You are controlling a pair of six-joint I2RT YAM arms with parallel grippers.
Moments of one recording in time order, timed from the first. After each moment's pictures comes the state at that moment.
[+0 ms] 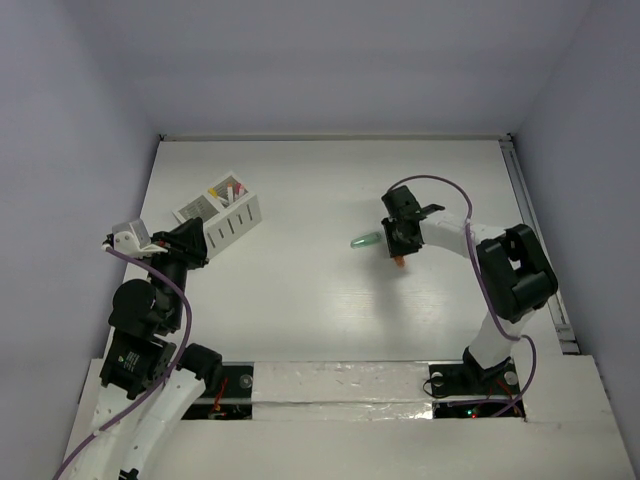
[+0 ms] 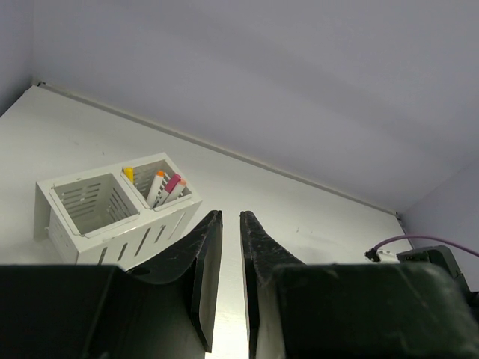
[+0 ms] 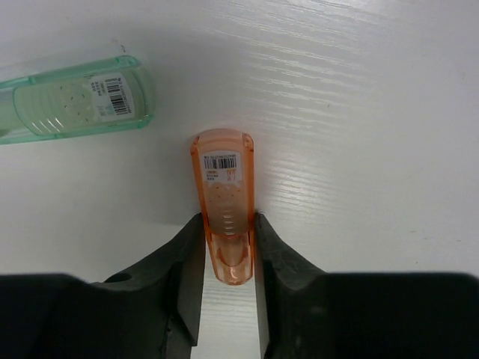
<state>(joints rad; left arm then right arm) -0.41 0.33 0.74 -0.27 -0.39 -0.43 0.46 1.76 1.09 -0.48 0.16 0.24</state>
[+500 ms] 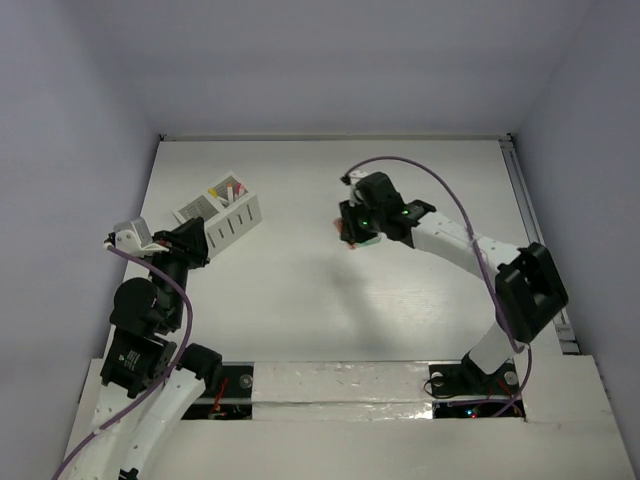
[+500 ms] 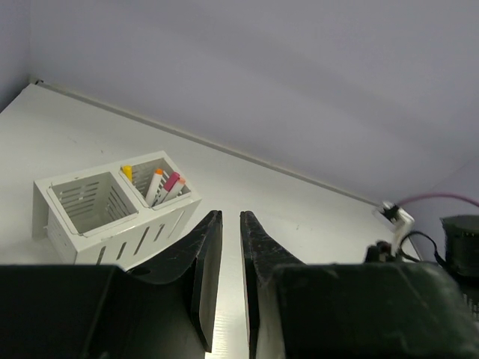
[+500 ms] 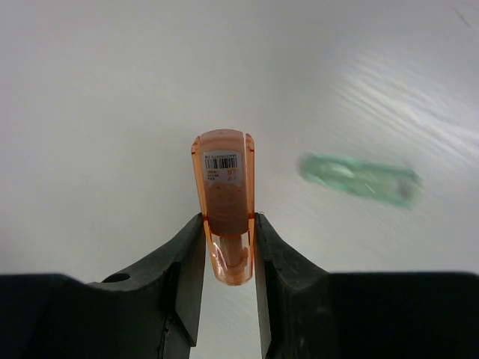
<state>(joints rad) -0.41 0.34 0.74 -0.27 -0.39 -0.43 0.62 1.60 1.17 -0.41 -0.04 0.24</state>
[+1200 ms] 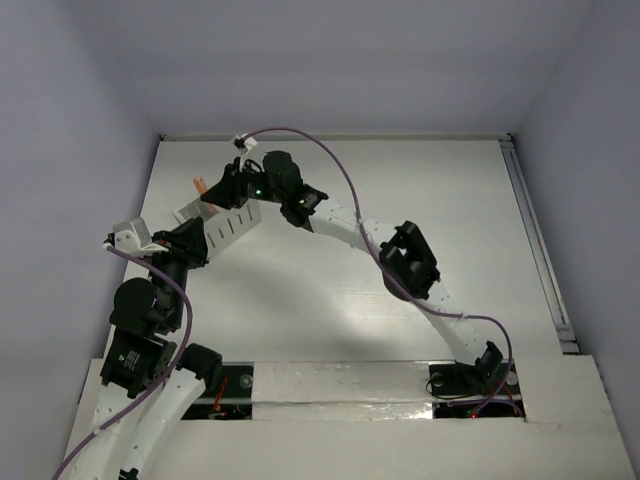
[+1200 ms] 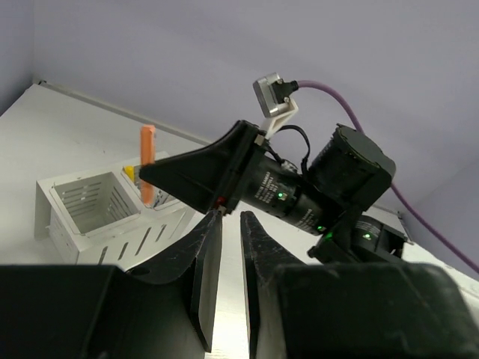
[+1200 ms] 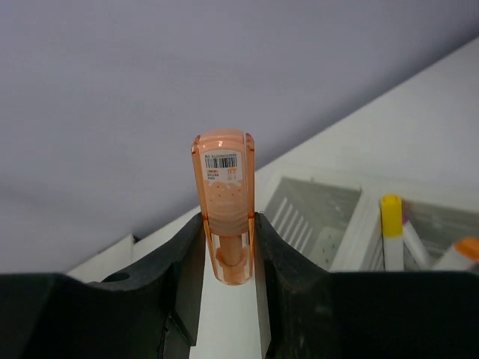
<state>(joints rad) -0.41 0.34 0.74 -0.27 -0.40 -0.43 0.88 2.42 2.16 0.28 -0.48 0.52</state>
